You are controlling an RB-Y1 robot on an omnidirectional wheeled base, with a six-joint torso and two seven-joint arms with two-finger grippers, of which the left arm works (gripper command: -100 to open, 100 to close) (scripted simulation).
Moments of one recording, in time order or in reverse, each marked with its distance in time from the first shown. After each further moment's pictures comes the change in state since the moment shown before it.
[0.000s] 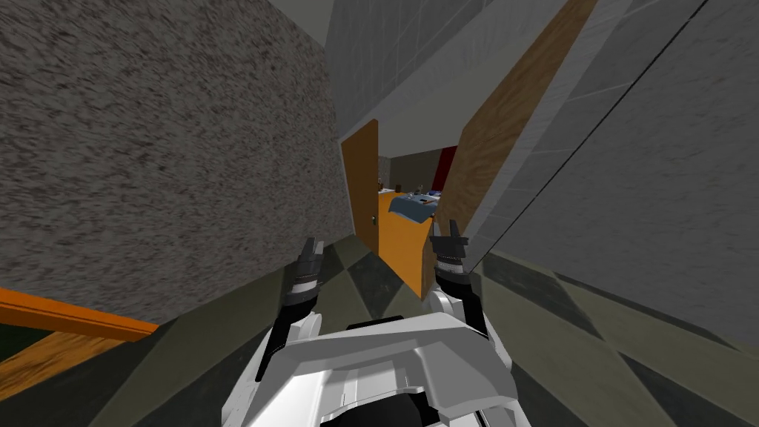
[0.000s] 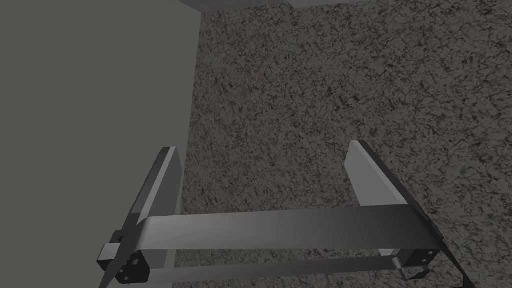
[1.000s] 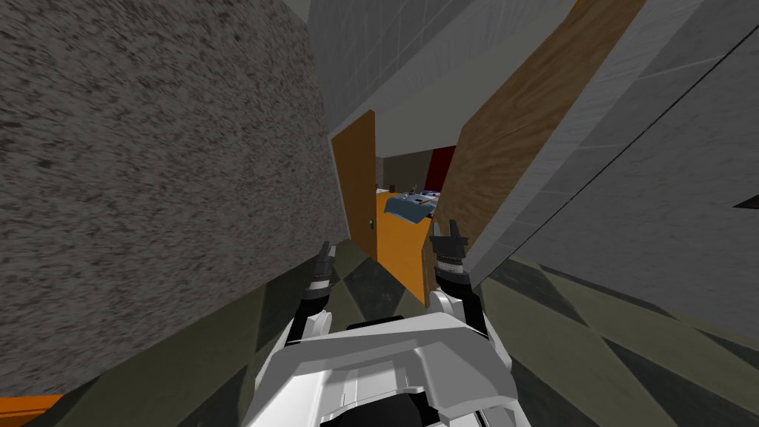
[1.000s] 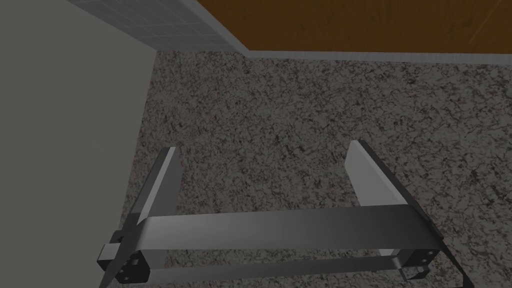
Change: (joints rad) arm -0.077 0.020 -0.072 0.194 0.041 -0.022 -0.002
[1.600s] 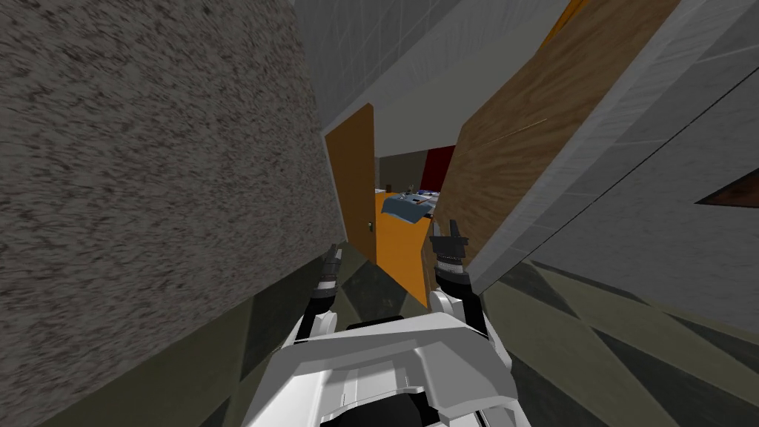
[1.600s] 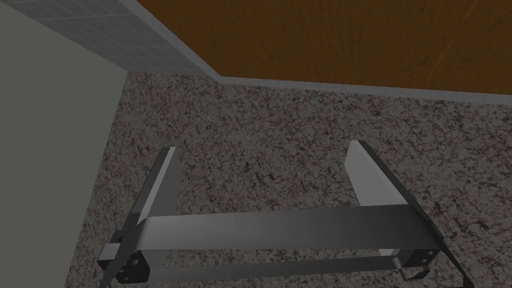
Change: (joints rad) arm -0.044 0.006 -0.046 0.119 0.024 -0.019 -0.002
